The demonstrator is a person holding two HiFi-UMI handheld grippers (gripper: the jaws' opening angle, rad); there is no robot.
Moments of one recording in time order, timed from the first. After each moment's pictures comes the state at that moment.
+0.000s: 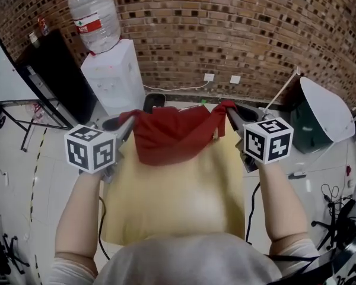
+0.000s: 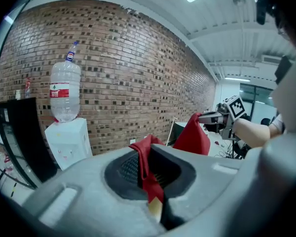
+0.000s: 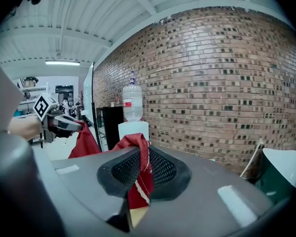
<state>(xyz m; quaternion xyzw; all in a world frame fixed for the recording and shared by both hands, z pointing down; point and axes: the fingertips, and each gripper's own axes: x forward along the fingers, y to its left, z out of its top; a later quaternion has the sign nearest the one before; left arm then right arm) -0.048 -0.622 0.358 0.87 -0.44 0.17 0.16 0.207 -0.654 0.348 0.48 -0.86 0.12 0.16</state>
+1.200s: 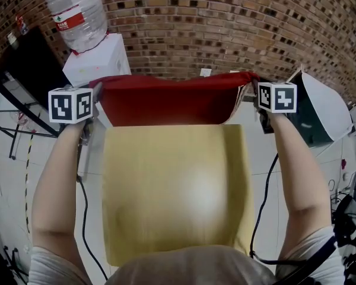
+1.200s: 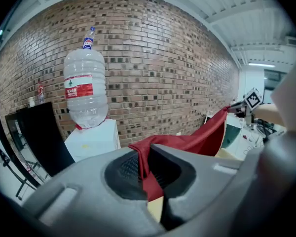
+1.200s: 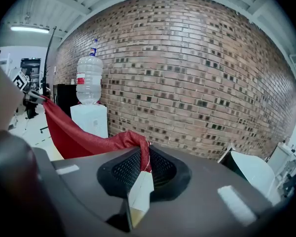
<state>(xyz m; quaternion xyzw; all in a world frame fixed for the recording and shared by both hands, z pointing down) -0.182 -0.847 0.405 0.80 -0.53 0.22 0.16 0.295 -0.865 0.407 0.61 -0.74 0.13 0.26</state>
